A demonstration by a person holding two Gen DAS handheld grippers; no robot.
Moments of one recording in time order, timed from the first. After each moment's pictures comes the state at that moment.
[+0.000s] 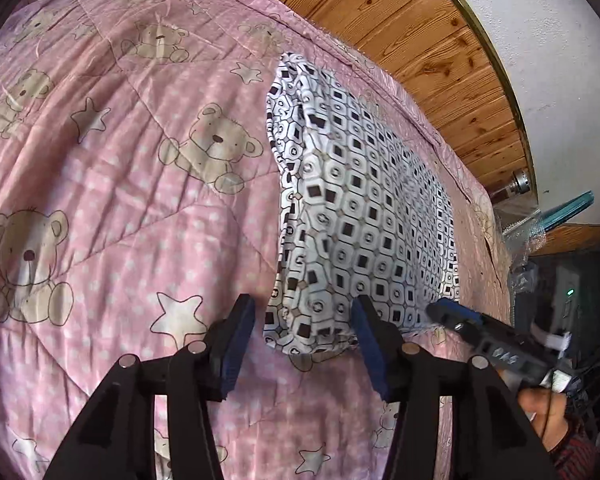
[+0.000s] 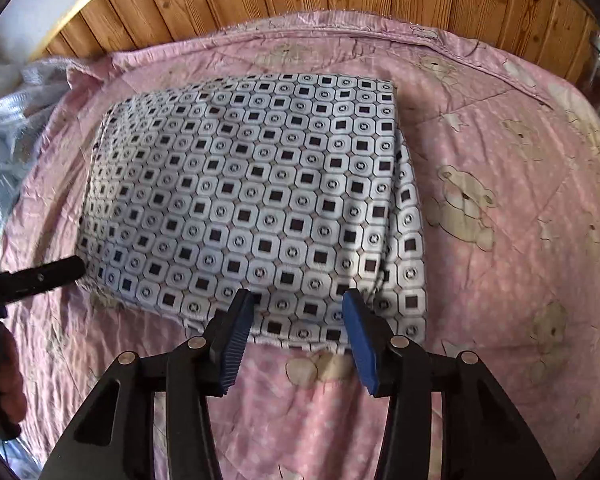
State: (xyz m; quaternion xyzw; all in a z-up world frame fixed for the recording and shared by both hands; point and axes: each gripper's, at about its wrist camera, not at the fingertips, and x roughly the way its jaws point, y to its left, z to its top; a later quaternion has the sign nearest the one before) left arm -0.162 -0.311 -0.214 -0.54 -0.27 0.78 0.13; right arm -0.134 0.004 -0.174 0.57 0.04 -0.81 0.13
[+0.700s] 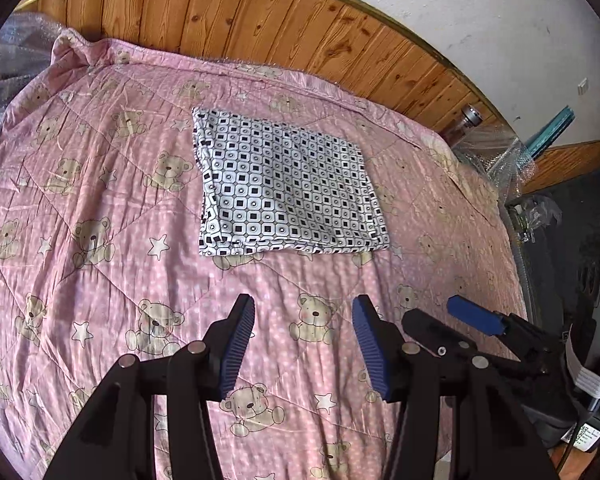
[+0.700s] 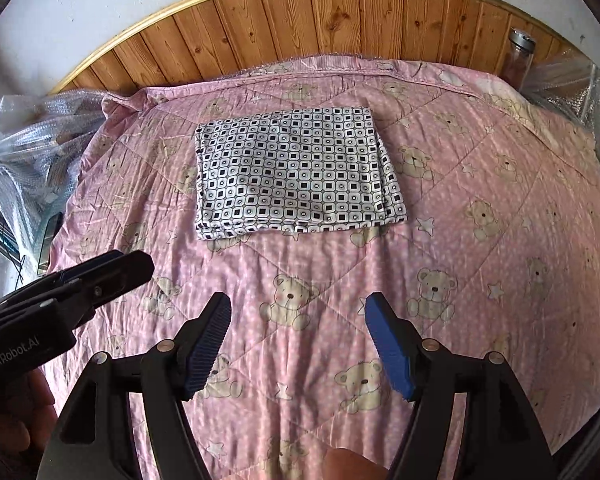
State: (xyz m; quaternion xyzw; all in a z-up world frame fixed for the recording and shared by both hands) left arm -0.068 -0.246 -0.078 -0.52 -0.14 0.83 0.15; right arm 0.000 -0.020 -0.037 0.55 -0.03 -0.83 0.08
